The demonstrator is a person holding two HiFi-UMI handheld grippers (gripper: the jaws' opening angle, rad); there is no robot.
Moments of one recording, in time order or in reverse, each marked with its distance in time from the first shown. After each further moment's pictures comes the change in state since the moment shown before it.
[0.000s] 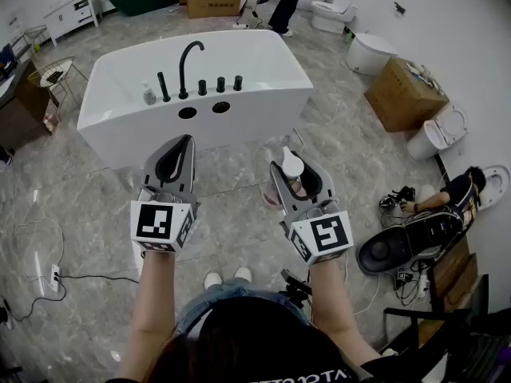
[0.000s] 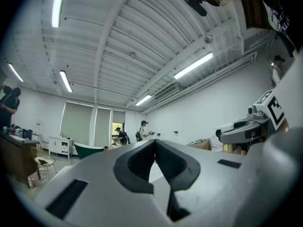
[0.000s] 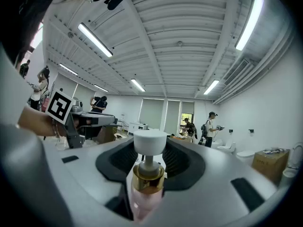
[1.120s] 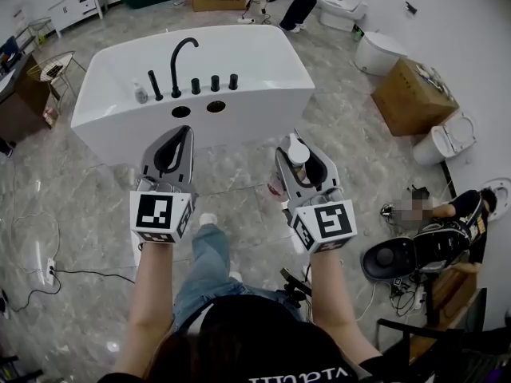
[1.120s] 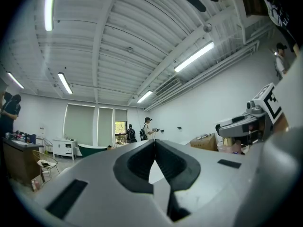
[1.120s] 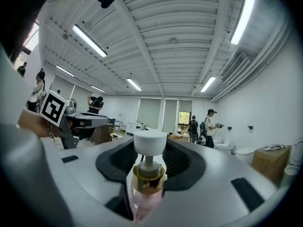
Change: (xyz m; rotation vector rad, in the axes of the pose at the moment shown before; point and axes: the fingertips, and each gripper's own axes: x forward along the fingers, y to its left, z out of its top) left arm 0.083 -0.027 -0.034 0.050 0.040 0.033; right arm 0.032 -0.098 -0.035 0.035 0.000 -0.022
